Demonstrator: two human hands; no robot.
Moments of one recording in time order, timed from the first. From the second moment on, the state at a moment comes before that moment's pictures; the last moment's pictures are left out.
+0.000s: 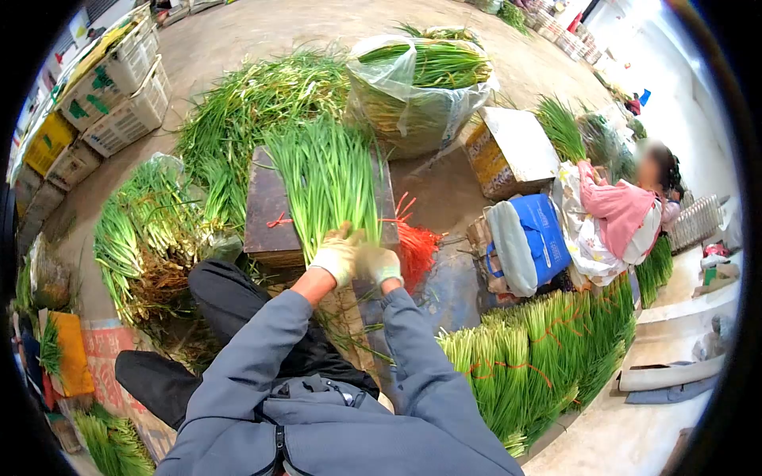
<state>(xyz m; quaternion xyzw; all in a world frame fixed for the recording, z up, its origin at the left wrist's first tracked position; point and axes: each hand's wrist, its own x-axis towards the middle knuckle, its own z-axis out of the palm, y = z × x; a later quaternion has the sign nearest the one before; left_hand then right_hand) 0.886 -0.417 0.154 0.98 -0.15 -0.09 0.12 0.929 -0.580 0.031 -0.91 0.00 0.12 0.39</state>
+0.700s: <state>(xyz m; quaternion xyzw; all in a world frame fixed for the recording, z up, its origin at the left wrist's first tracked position) 0.875 -0.406 0.144 0.98 -0.14 -0.15 0.07 0.860 -0.605 0.121 -0.47 0.05 0.23 0.85</state>
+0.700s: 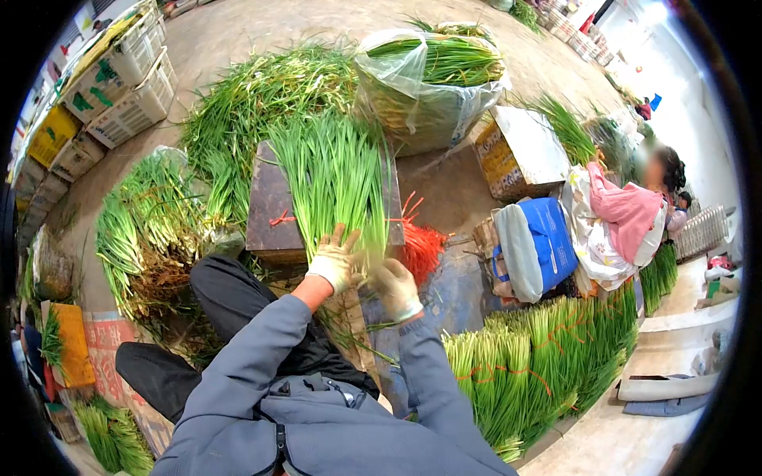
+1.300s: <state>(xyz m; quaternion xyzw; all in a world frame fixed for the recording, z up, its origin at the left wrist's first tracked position) 0.761 -0.238 0.248 0.94 -0.04 0.20 0.29 0.783 -0.536 0.119 -0.88 -0.26 0.20 0.36</state>
